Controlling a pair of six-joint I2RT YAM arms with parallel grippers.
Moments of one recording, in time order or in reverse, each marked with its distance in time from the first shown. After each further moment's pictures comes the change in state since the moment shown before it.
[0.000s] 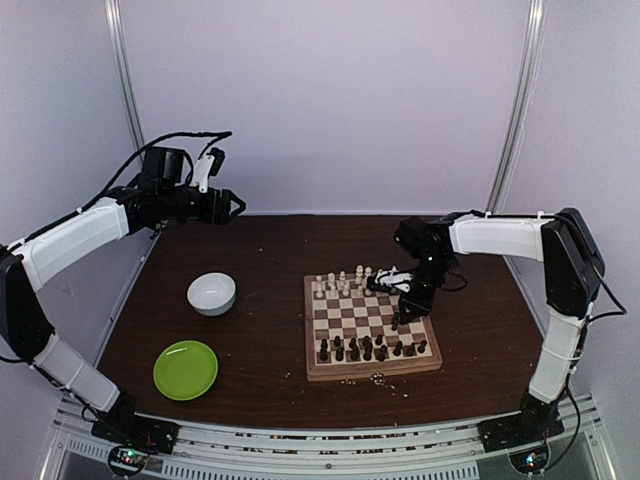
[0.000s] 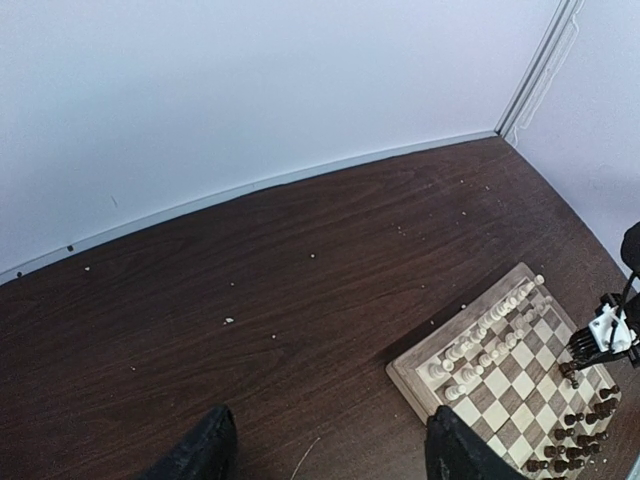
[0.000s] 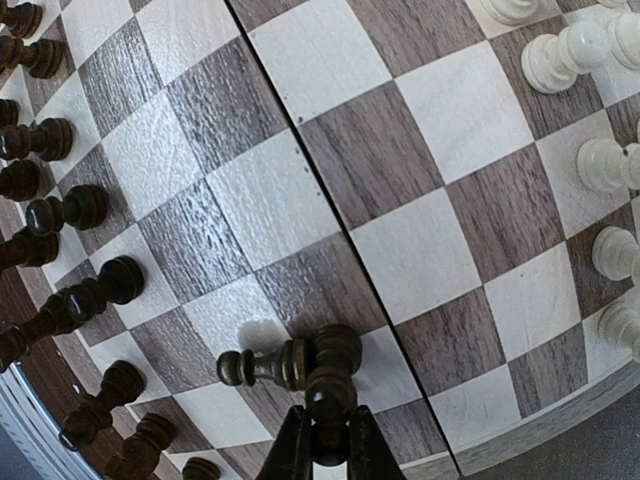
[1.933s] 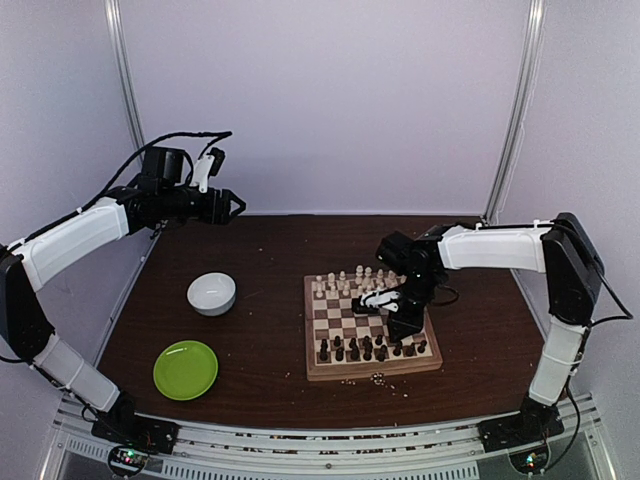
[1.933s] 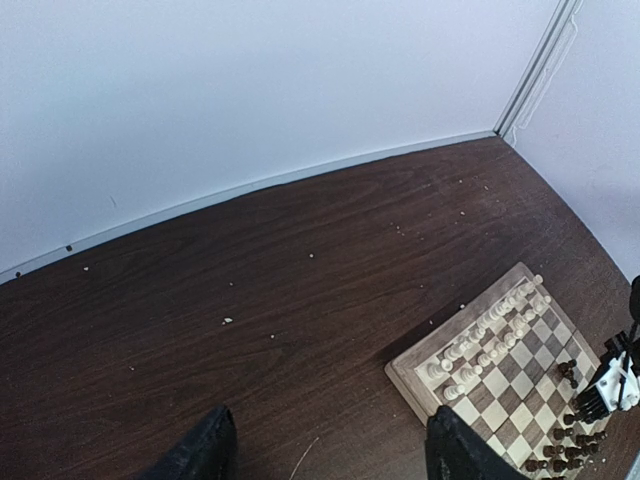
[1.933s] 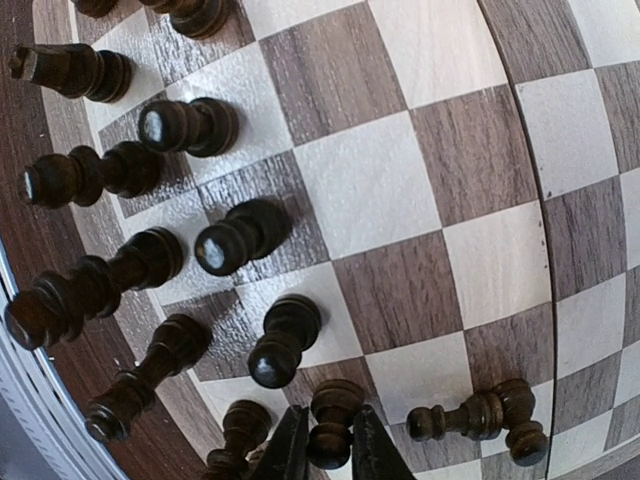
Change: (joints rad) left arm 0.000 0.000 0.000 0.000 0.004 0.000; right arm 0.149 -0.030 -0.051 -0.005 -0.008 0.008
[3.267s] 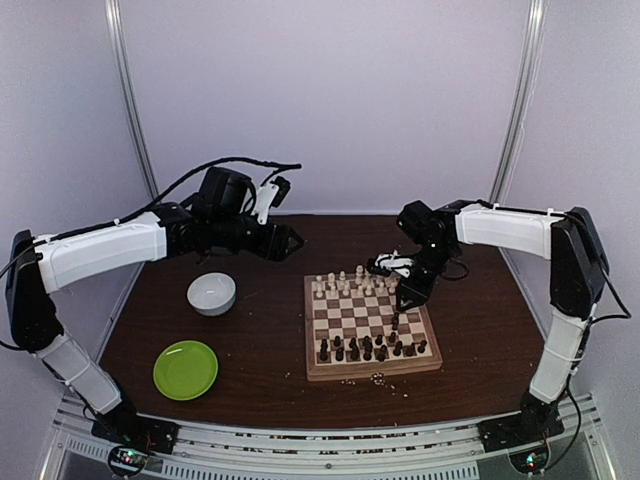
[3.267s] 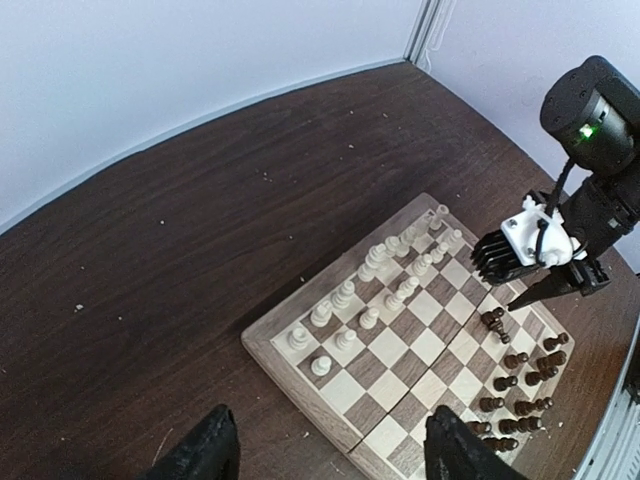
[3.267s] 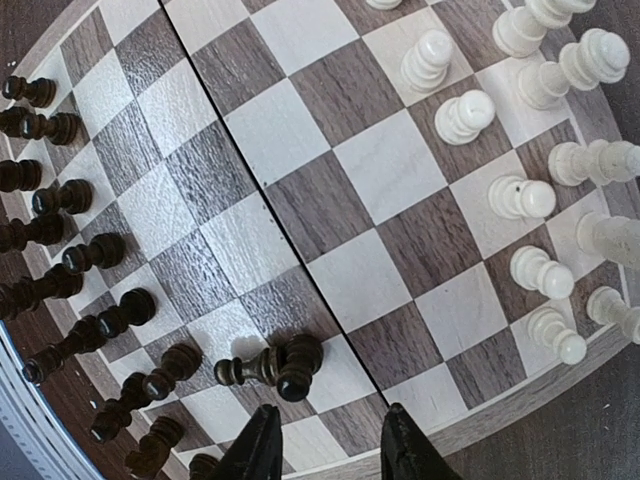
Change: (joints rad) left arm -0.359 0.086 -0.011 0.031 -0.146 -0.092; right arm -0.157 0.004 0.120 -0.007 -0.002 0.036
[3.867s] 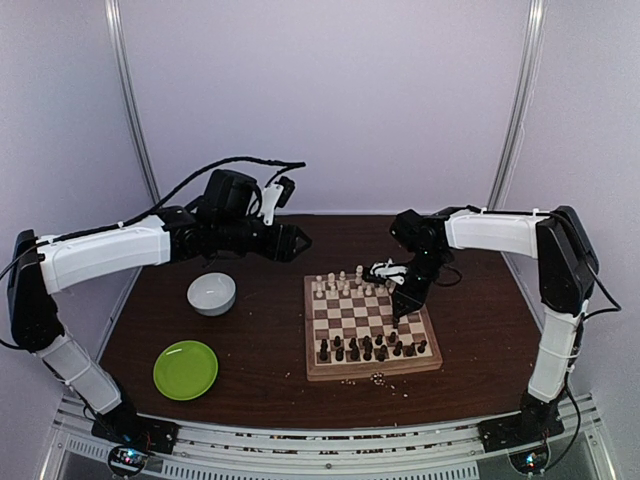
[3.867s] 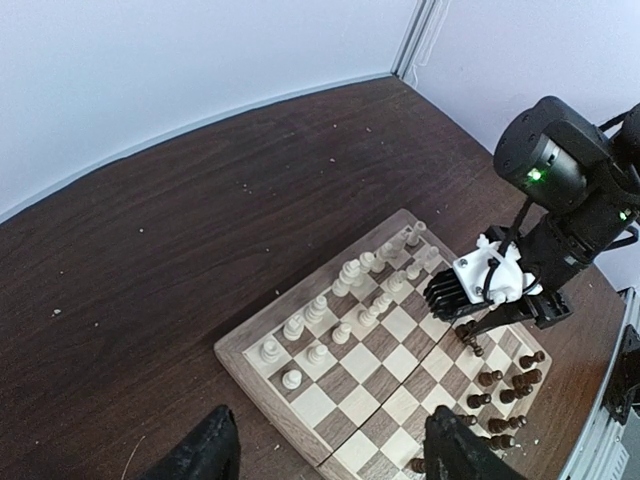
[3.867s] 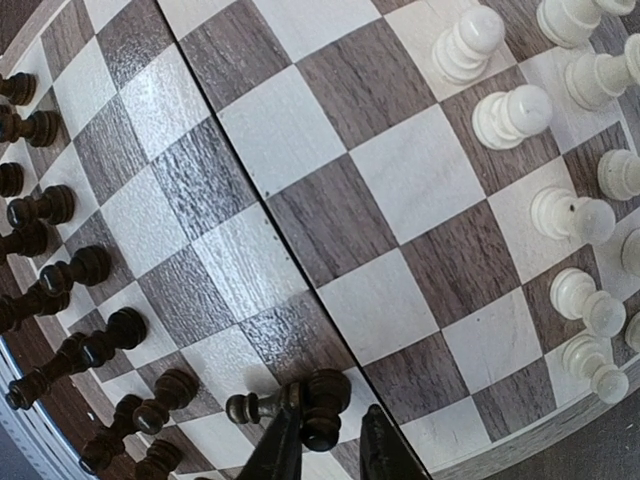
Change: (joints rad) left arm -0.036 0.006 -0.007 0.052 -0.006 -0.068; right arm 0.013 0.063 0.001 0.013 -0.011 0.018
